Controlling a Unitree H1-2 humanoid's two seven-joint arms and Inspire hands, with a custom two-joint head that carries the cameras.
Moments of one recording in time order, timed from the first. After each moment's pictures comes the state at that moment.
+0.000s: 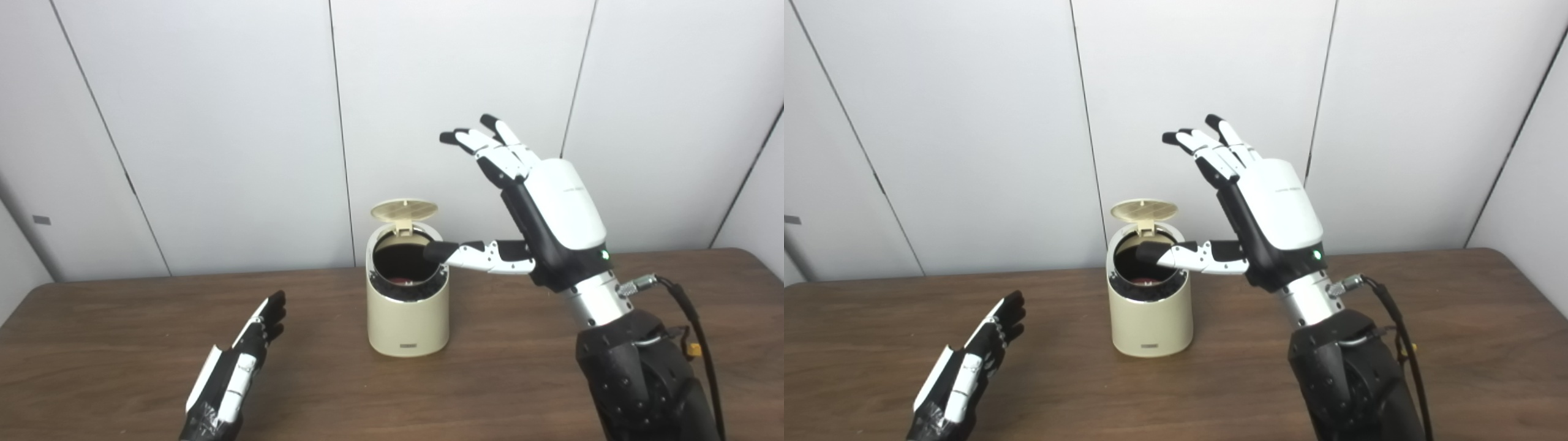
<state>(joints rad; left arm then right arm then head) -0.10 0.25 -0.05 0.01 -0.16 -0.22 -0.21 -0.54 -0.19 0.13 -0.49 -0.91 0.13 0.30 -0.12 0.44</state>
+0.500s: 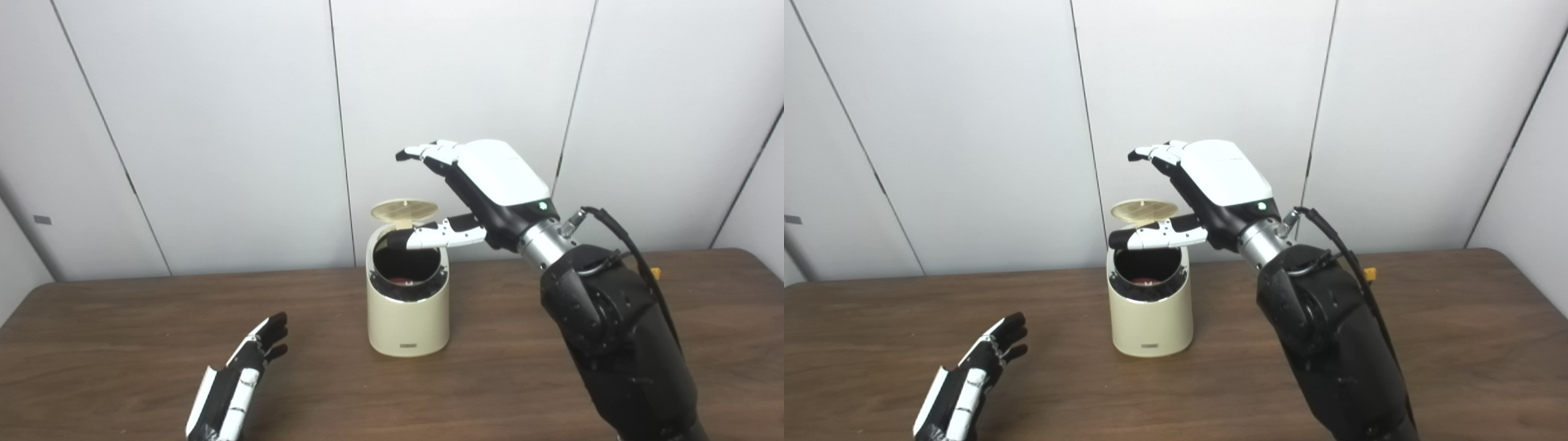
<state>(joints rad) -0.07 0.15 0.03 0.06 -0.08 -0.34 -0.15 -0.72 -0.22 0.20 -0.28 -0.97 0.19 0.48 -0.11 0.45</state>
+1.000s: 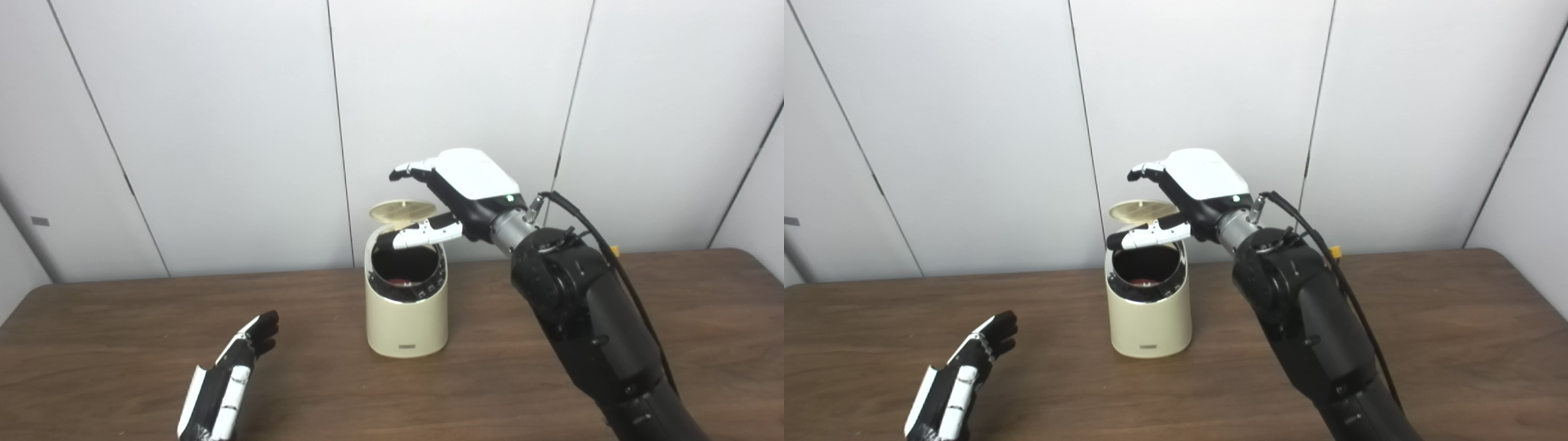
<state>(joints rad) -0.07 0.14 0.04 0.06 -0.07 -0.33 -0.13 -0.79 -0.23 0.26 -0.10 -0.99 0.23 0.47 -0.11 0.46</state>
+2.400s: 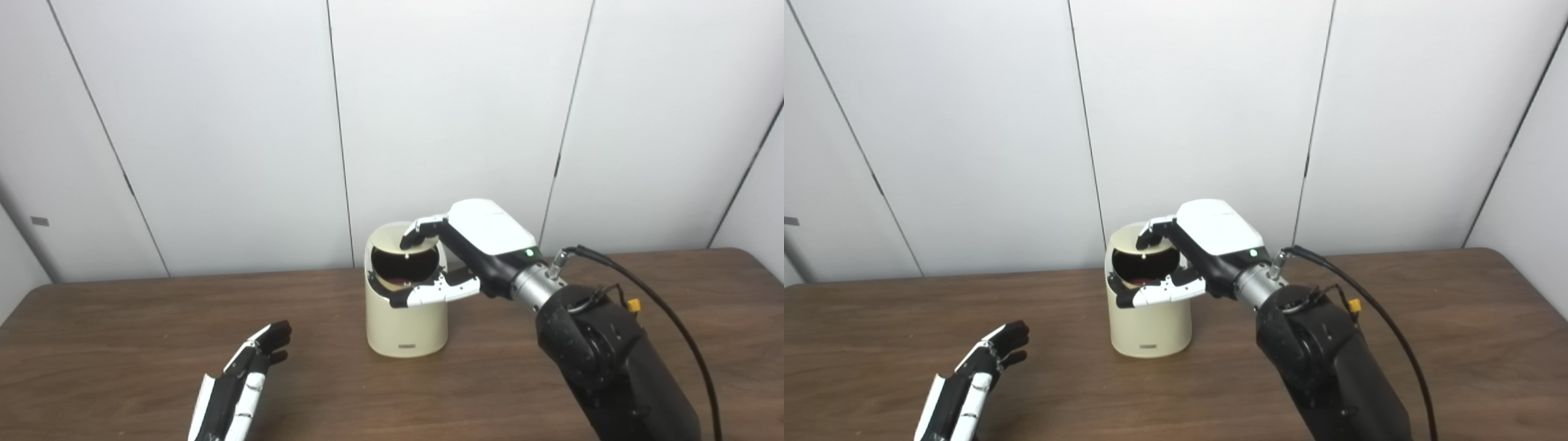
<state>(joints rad) -0.03 0.09 0.04 -0.01 -0.01 -0.29 -0.08 -0.58 -0.26 0.29 -0.31 -0.93 0.22 0.52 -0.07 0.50</state>
